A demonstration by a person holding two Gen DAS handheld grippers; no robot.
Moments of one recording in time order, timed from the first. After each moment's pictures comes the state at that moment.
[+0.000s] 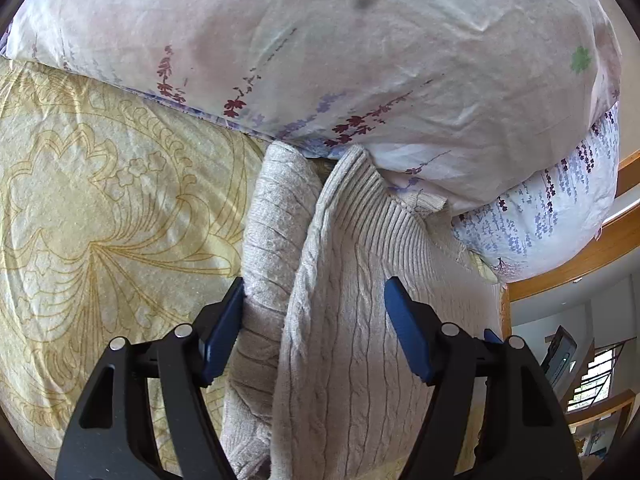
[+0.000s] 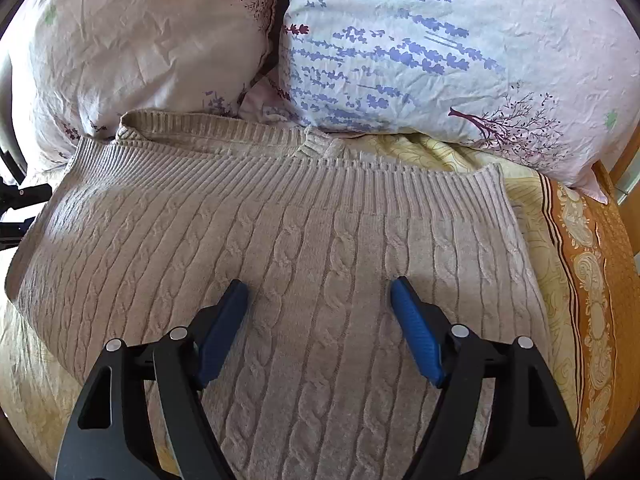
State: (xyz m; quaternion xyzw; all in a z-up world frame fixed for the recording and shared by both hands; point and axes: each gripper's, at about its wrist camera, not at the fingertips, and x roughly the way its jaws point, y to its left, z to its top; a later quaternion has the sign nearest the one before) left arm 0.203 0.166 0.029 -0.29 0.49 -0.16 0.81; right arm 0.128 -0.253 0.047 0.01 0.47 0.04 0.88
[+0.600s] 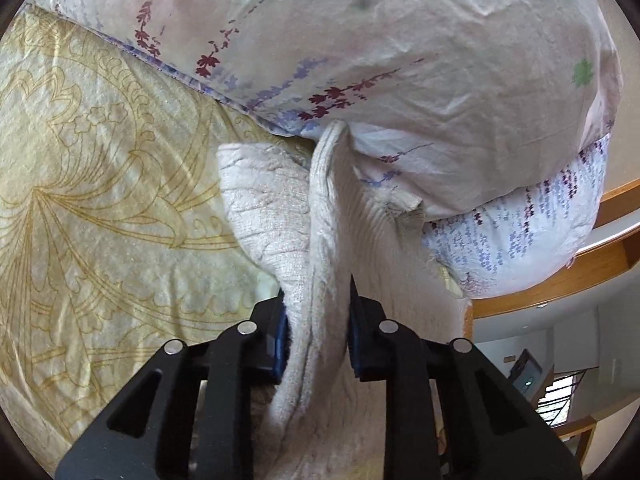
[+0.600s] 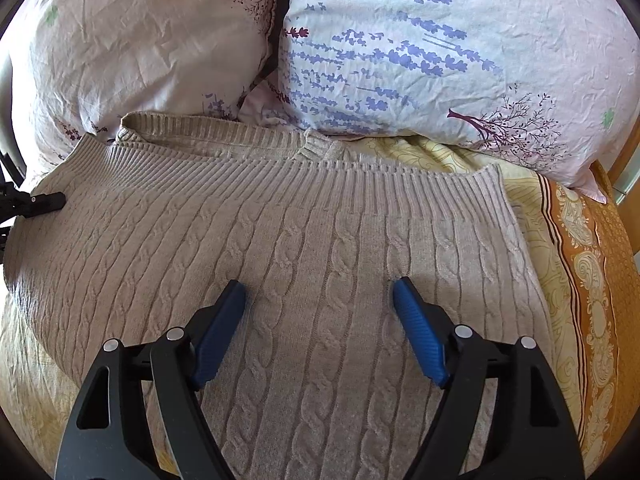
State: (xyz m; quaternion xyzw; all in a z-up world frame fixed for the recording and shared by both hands) left arm 0.203 0.146 0.019 -0.38 0.48 -0.19 0.77; right arm 0.129 -0.254 0.047 0.02 0.47 0.03 0.88
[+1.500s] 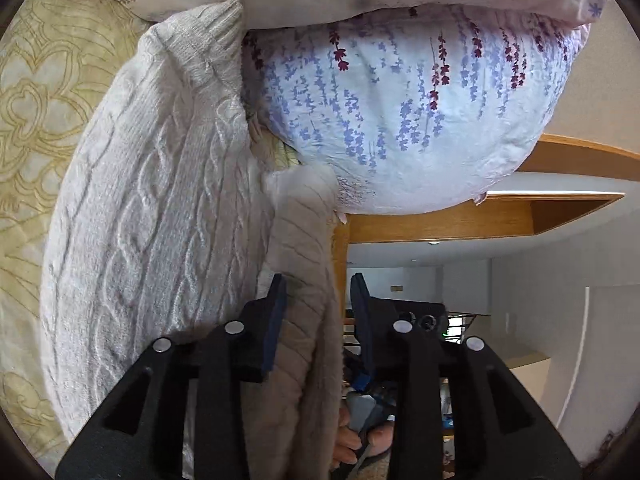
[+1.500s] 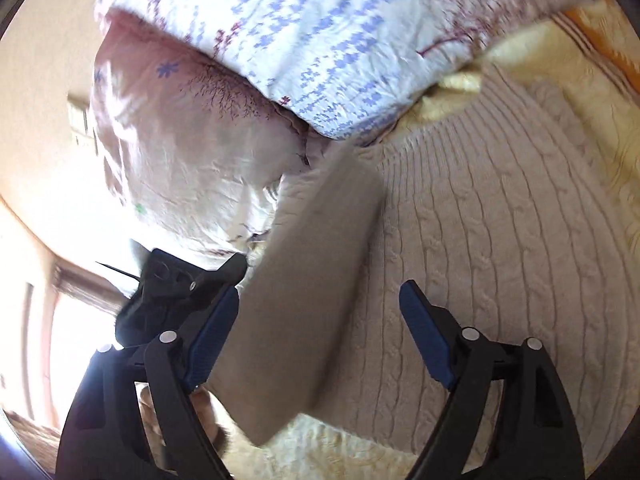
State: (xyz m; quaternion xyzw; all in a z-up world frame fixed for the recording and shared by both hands) left arm 0.206 -0.048 0.028 -0.46 0.51 -0.39 0.61; right arm 0.129 -0.350 0.038 0.46 0.43 0.22 0.75
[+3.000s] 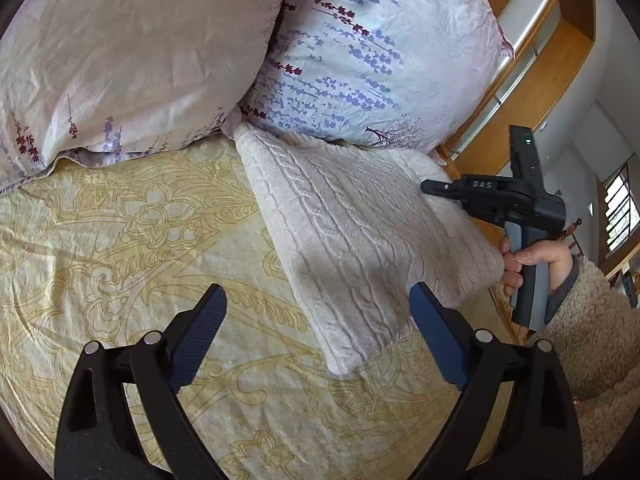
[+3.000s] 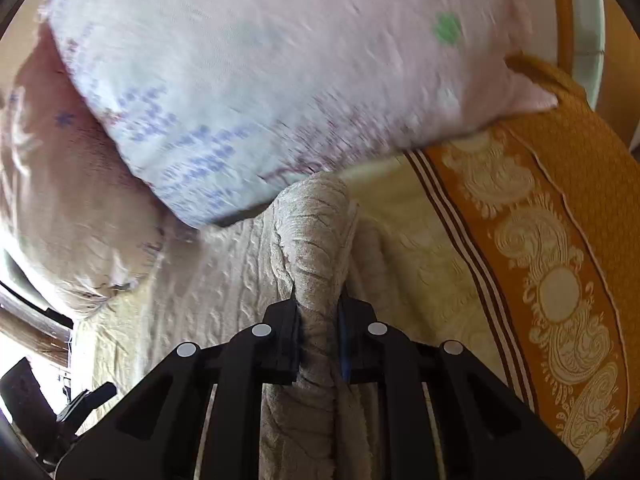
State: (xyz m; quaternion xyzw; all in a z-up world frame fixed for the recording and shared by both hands) left arm 0.118 -0.037 0.075 -0.07 0.44 -0.32 0.83; right arm 0.139 -0.418 0.048 0.27 0.47 -0.01 0.84
